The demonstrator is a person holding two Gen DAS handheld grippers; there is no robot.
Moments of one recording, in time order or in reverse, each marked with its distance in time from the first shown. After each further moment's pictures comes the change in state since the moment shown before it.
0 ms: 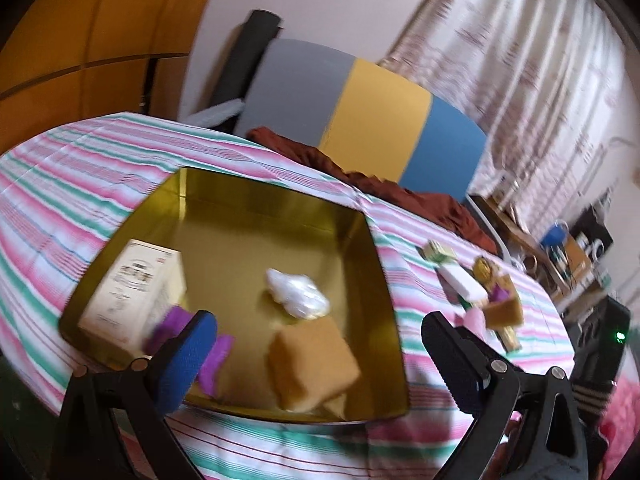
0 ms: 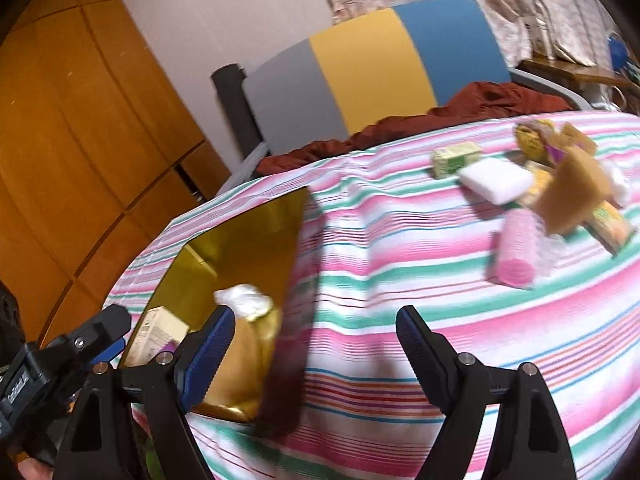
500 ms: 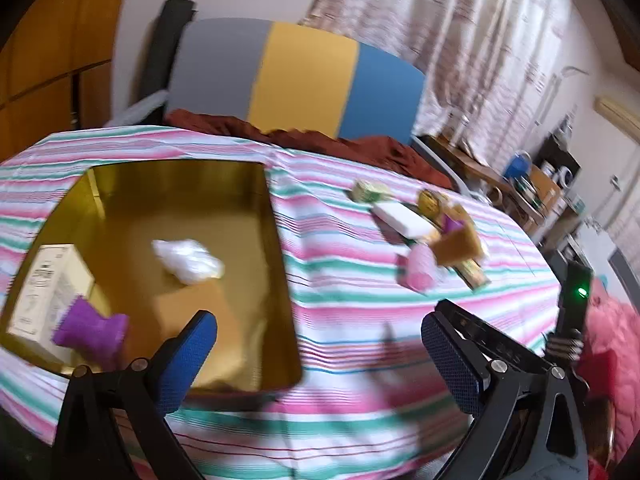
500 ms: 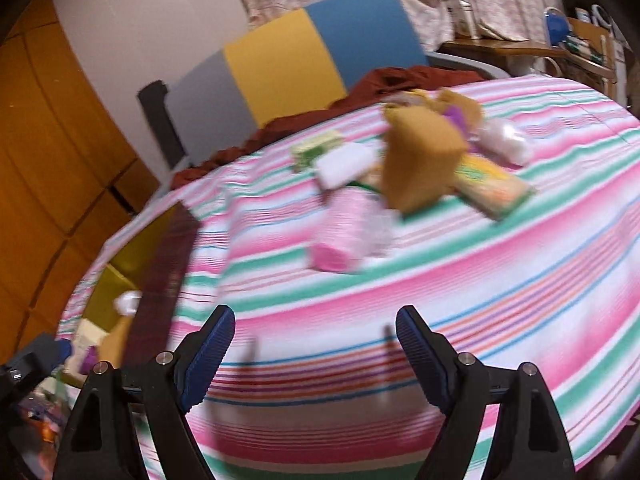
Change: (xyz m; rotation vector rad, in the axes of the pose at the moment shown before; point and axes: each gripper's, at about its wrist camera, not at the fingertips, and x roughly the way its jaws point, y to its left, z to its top) left arm 0.022 -0.082 -0.028 0.201 0.128 -0.125; right arm -0.030 -0.116 -0.007 0.101 0.012 -0.221
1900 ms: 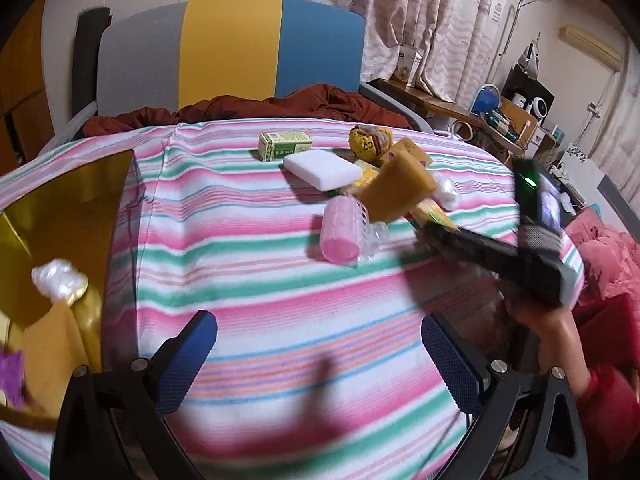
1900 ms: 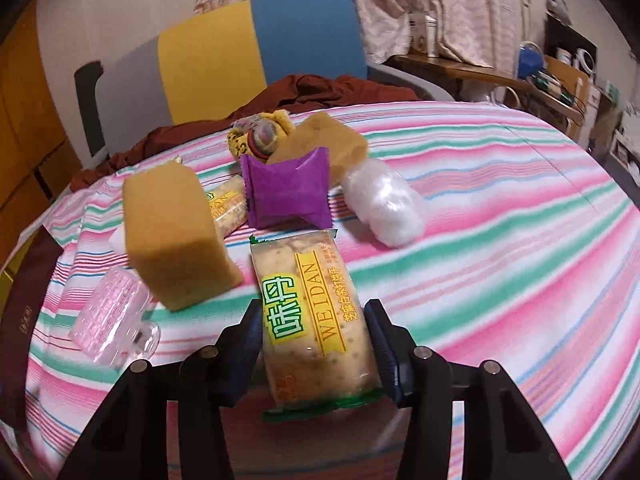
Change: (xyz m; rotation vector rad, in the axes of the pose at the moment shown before) left arm 0.085 -0.099 -0.004 0.189 0.116 -0.032; right arm 0.035 -0.104 0.064 -0.077 -0.028 -0.235
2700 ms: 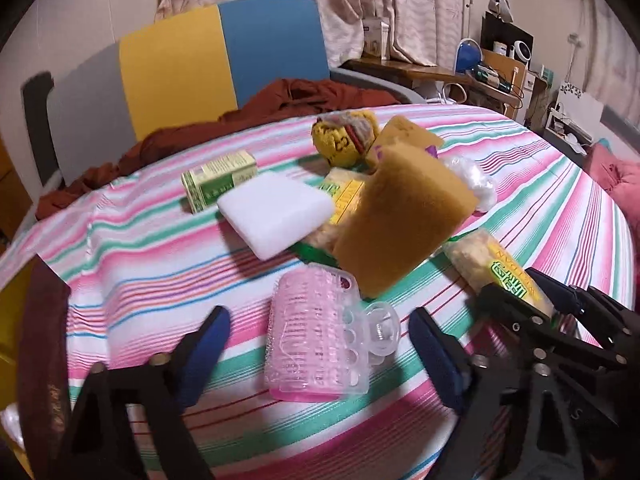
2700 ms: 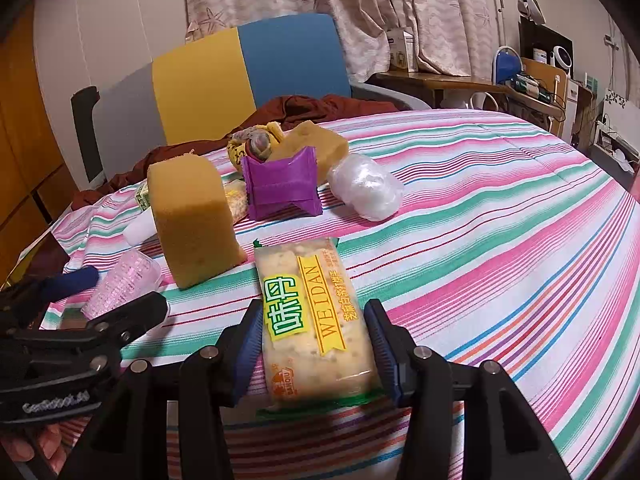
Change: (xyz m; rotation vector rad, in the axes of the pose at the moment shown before) left arm 0.119 -0.043 0.053 0.228 0.016 0.063; right arm -0.016 0.002 -0.022 0.035 -0.077 -0.017
